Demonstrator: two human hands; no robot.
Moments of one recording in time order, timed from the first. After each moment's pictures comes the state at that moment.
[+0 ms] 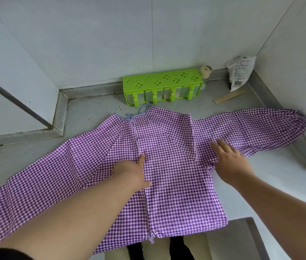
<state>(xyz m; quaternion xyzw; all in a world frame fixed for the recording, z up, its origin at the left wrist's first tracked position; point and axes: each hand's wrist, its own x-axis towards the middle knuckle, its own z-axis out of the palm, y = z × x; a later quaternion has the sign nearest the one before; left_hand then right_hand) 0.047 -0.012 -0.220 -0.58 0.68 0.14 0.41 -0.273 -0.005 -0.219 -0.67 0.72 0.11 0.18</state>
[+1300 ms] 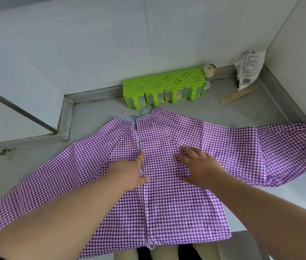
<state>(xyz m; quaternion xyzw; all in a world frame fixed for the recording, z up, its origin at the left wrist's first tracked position) 0.053 -0.029 -0.207 -0.60 0.70 0.16 0.35 -0.209 -0.032 -0.207 -0.80 0.53 0.19 0.22</state>
